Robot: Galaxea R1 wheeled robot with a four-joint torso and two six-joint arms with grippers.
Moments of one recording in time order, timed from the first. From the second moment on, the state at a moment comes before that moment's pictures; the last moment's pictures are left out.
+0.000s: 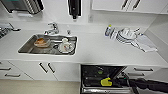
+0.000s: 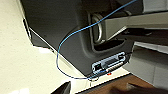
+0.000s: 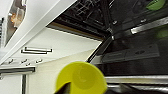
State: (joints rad) left arm 1.38 3.01 -2.99 1.62 -0.36 -1.51; right arm -0.49 2.29 -1.48 -0.01 -0.20 0.57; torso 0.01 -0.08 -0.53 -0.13
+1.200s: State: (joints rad) left arm 1.39 3.04 -2.99 1.58 -0.33 -1.52; right arm -0.55 2.15 -1.52 0.02 -0.36 0.56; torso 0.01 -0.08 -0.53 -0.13
